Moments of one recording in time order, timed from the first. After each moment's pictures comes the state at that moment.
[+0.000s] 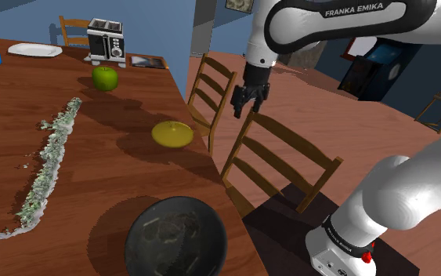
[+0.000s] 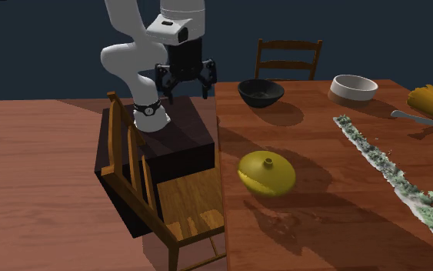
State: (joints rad) arm 0.08 -0.33 0.17 -2.26 0.05 1.86 0.19
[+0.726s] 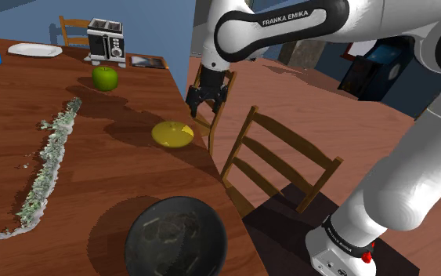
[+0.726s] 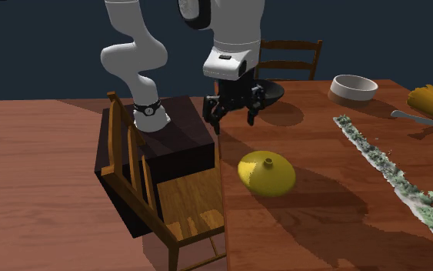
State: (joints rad) arm 0.11 0.03 0.25 -1.99 0.03 2.03 0.35
